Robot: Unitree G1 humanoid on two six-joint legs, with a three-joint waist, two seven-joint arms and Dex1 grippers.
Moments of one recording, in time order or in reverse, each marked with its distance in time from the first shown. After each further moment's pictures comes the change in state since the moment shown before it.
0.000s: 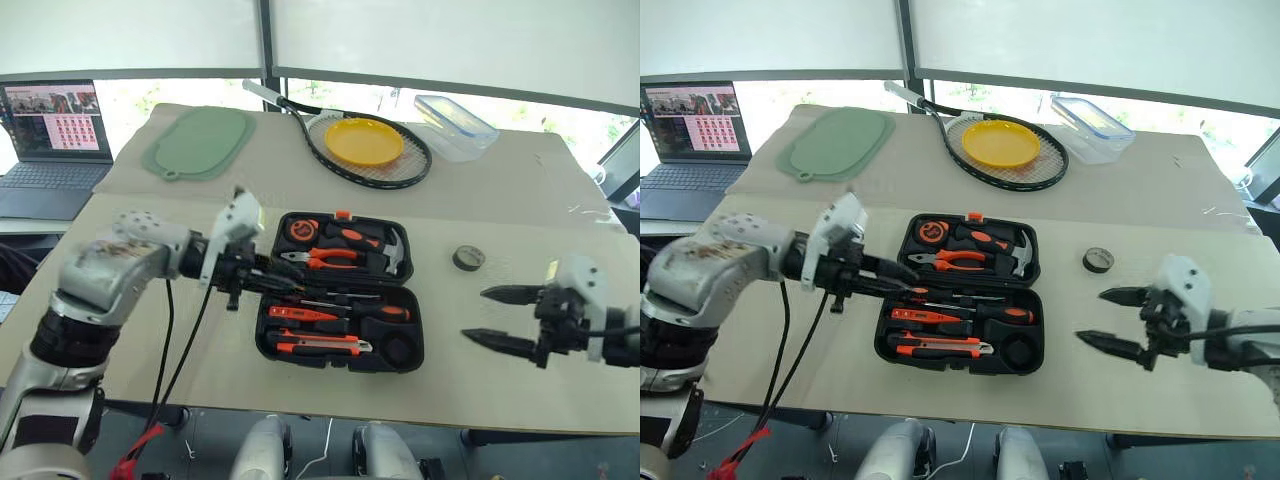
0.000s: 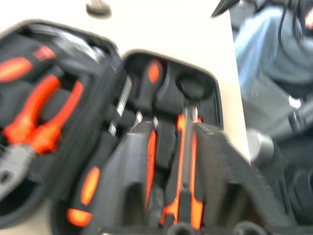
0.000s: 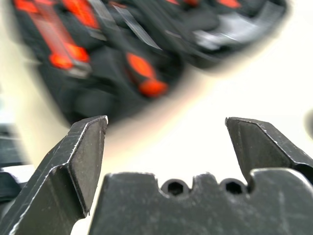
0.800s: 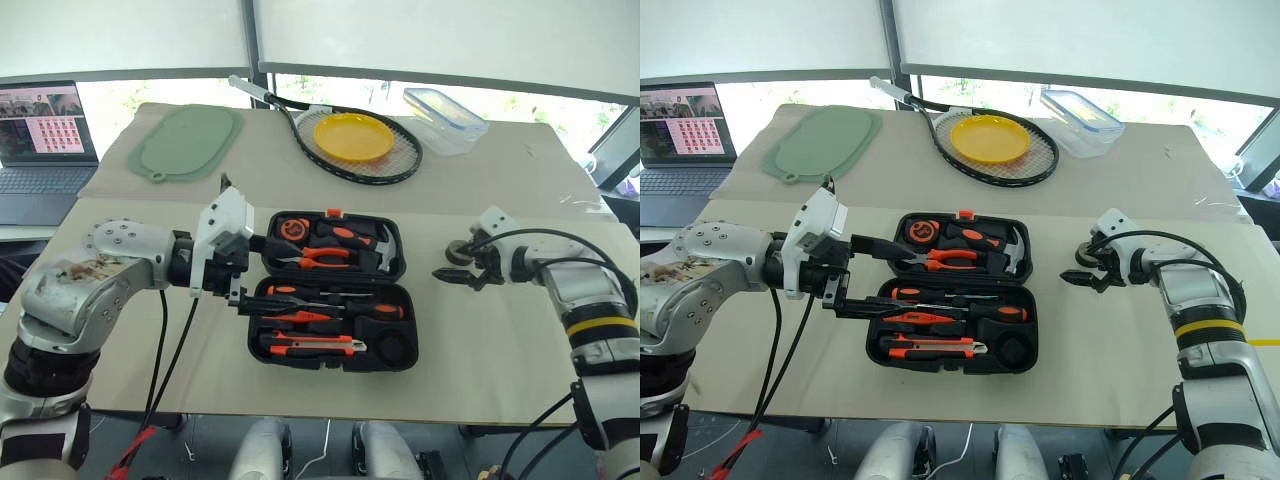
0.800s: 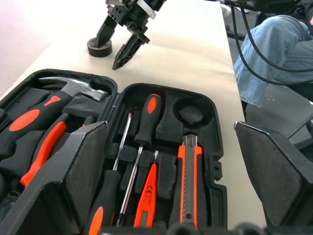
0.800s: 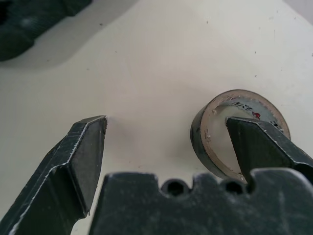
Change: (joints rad) left arm 0.107 0.022 0.057 -0.193 -0.069 -0.037 0.131; right arm -0.763 0.330 0.495 0.981 -0.503 -0.262 -0.058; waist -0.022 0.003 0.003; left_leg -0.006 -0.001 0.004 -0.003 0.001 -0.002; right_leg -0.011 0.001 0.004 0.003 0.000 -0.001
